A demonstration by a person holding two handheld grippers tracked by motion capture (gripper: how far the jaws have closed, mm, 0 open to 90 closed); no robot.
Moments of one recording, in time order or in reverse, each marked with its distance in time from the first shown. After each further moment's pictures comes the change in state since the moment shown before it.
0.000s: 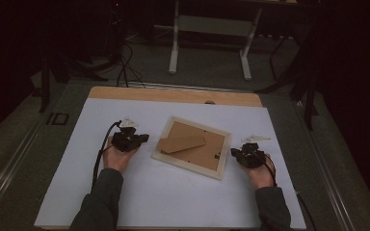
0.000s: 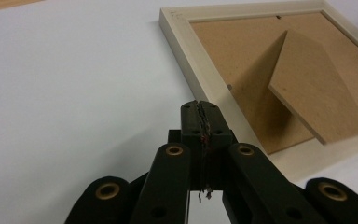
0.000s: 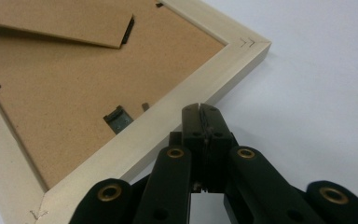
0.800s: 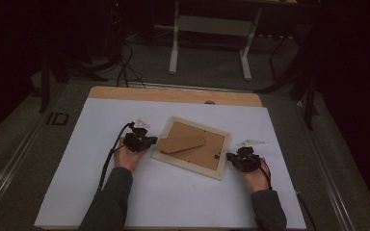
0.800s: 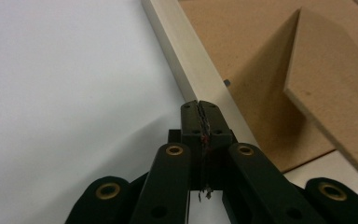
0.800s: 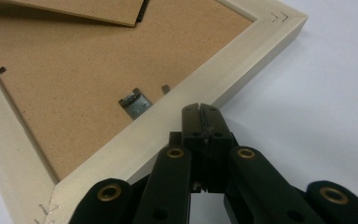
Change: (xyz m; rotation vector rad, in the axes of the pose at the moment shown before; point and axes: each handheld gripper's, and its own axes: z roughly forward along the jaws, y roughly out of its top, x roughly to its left) left arm -0.011 0.001 0.036 0.071 -0.003 0.010; right arm 0.010 -0.011 0.011 0.022 0.027 0.016
